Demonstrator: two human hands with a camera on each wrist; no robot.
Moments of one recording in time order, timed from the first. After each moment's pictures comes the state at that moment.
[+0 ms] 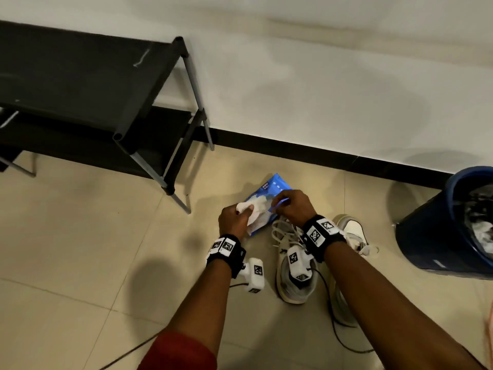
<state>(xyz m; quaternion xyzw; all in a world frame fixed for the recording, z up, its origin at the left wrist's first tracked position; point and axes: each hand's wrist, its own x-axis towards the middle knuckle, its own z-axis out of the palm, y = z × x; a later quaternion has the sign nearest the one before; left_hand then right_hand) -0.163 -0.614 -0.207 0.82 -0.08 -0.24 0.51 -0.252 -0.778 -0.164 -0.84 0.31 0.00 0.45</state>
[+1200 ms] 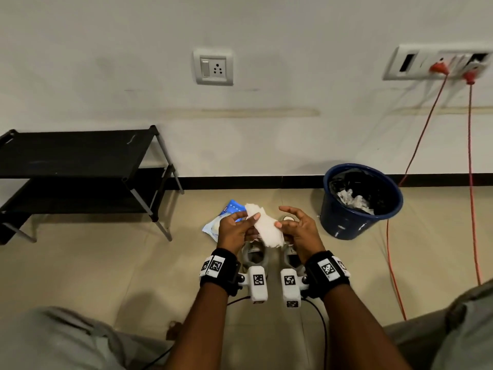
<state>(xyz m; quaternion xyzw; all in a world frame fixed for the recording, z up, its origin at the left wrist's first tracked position) -0.346 -0.577 0.008 0.58 -0.13 -0.41 0.69 -0.487 -0.675 0.008 -0.50 0.32 -0.31 0.74</state>
